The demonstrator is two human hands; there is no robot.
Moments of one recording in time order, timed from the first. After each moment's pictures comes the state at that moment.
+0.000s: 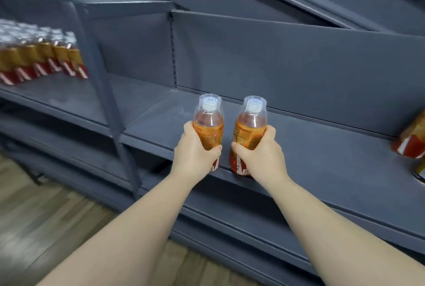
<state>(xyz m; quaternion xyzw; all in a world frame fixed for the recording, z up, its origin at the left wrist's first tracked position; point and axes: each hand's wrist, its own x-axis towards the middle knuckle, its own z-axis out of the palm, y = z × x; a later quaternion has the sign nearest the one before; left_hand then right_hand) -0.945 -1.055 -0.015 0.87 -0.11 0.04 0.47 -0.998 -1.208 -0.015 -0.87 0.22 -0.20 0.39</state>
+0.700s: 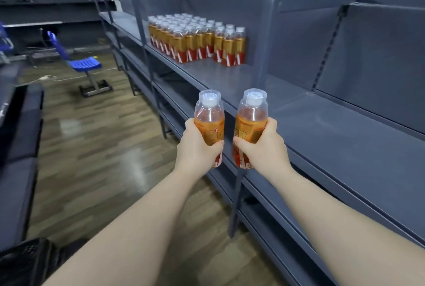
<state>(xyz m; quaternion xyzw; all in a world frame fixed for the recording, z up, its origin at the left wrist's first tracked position) -0.948 -0.802 -0.027 0.86 0.16 0.17 0.45 -0.909 -0.961 -0.024 -0.89 -0.06 -0.05 0.45</state>
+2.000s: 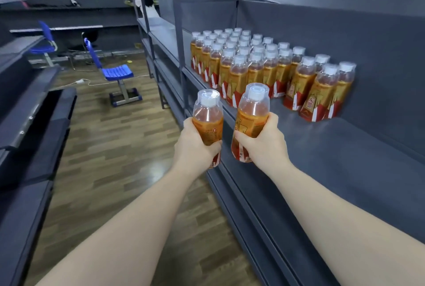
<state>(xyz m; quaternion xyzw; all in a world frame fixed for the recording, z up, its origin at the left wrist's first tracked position) -0.586 -0.486 -0.016 0.84 0.23 0.21 0.44 -0.511 -0.638 -0.014 -0.86 -0.14 -0.04 0.48</state>
